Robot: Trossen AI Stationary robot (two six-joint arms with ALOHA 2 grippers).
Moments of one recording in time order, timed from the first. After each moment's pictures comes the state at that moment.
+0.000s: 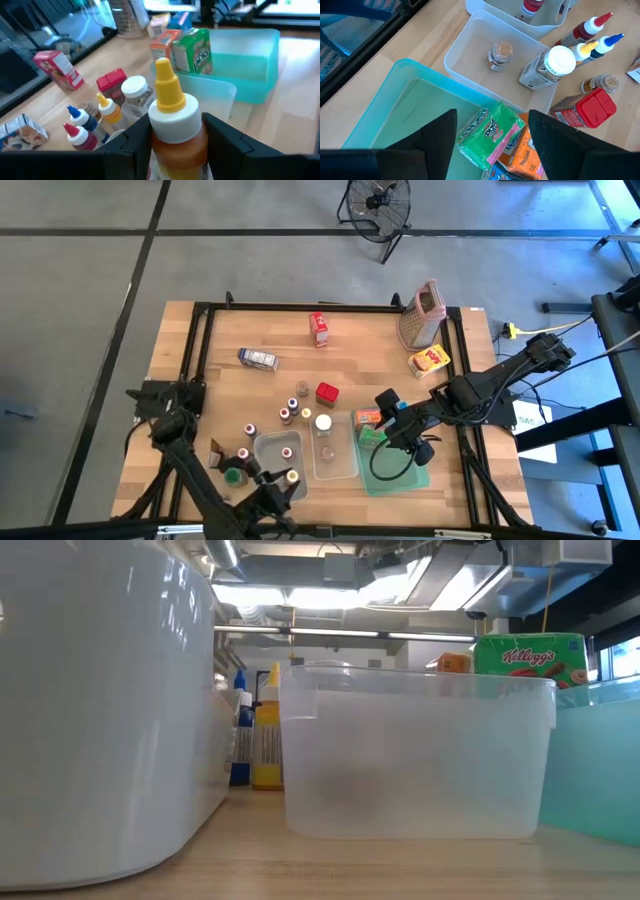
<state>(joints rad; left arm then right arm) -0.91 2.25 2.06 -1.57 -1.17 -1.59 0.50 1.32 1.18 -0.81 0.08 -0.18</state>
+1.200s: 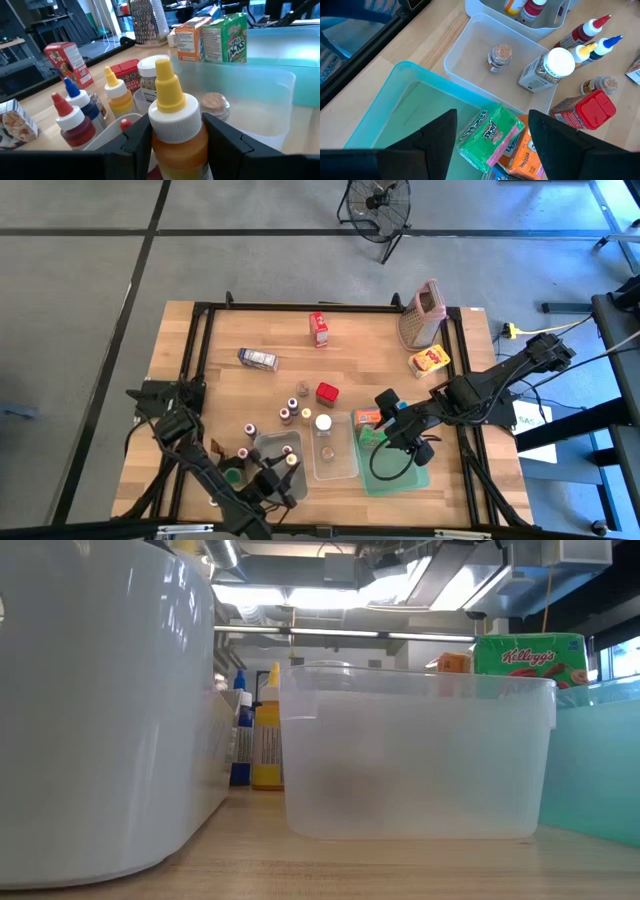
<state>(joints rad) -0.87 2.26 1.61 -1.29 -1.35 -1.80 0.50 1.32 1.18 -0.80 0.07 -0.18</state>
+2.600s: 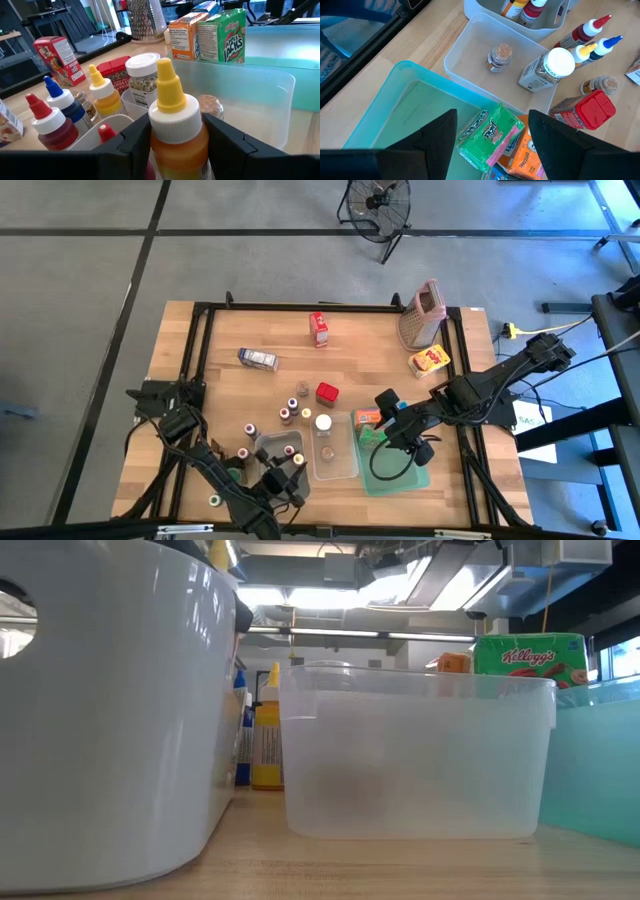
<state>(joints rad) -0.83 2.26 1.61 -1.12 -1.34 -1.64 0.50 1.32 1.18 -0.80 0.08 -0.18</state>
